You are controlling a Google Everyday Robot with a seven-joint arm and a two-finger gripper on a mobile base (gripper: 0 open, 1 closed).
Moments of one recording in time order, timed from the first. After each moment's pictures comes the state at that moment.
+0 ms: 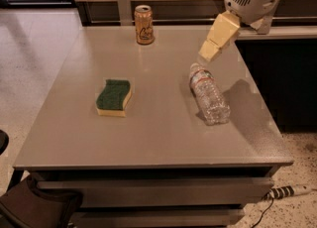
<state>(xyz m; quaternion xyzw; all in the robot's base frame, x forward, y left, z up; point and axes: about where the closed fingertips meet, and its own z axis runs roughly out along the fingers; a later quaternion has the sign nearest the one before) 0.553 -0.169 0.965 -0.36 0.93 0.00 0.11</state>
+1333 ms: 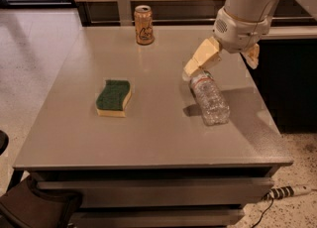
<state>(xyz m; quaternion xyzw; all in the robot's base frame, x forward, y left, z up) 0.542 -0.159 0.896 -0.18 0.98 0.05 0.02</state>
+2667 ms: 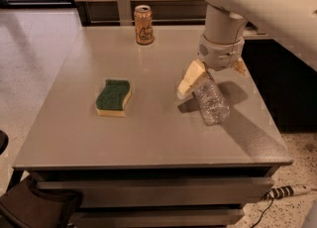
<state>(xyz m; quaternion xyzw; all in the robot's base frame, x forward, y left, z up) 0.553 -0.151 0.839 -0.19 0.98 -0.01 -0.01</state>
